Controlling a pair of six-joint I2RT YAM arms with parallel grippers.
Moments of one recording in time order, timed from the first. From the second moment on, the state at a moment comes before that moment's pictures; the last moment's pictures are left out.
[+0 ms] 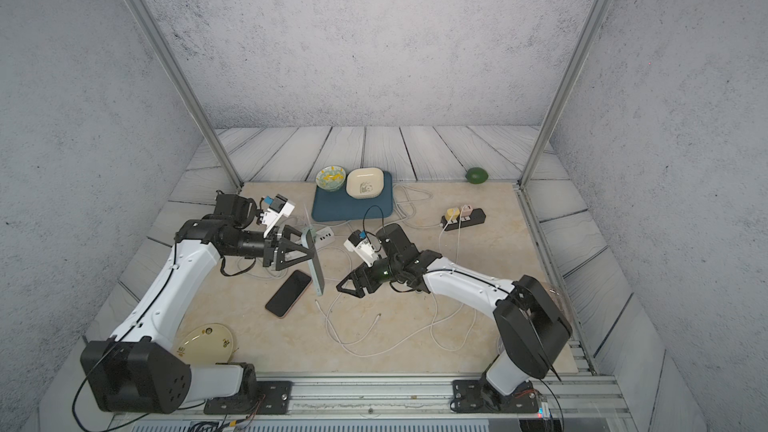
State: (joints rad) left arm -0.06 1.32 1.25 -1.07 1.29 0.53; right arm 0.78 1.56 1.04 -0.16 -0.70 0.22
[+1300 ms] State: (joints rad) left arm -0.06 1.32 1.25 -1.11 1.31 0.58; right arm 0.85 1.66 1.20 0.00 -0.91 0.21
